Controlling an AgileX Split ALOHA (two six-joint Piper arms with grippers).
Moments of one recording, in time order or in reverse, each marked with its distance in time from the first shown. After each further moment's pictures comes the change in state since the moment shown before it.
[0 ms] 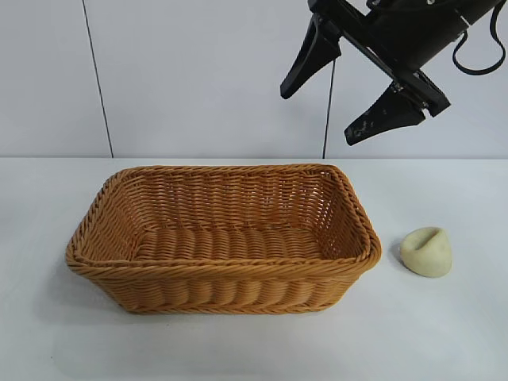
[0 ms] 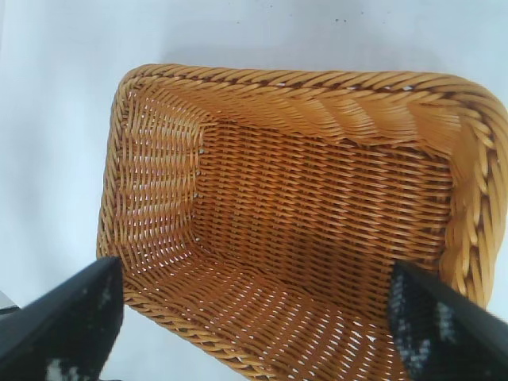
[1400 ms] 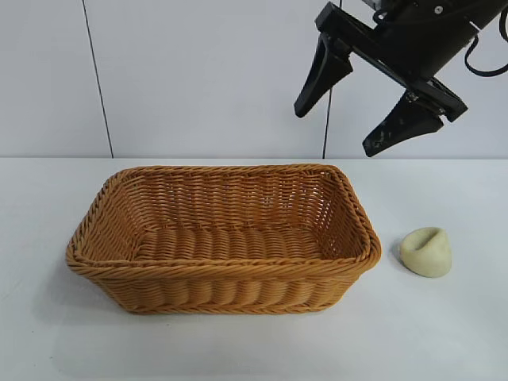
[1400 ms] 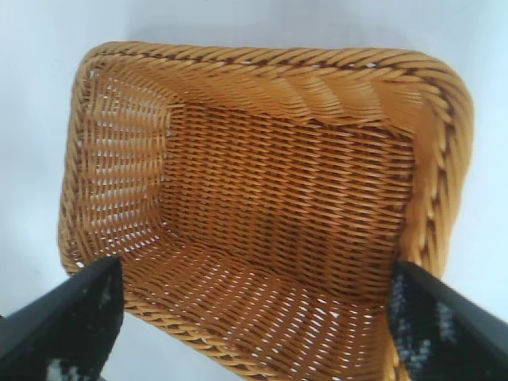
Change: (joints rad) left arm 0.000 -0.841 0.263 -0.046 -0.096 0.051; right arm 0.000 0.000 0.000 -0.194 0.029 0.115
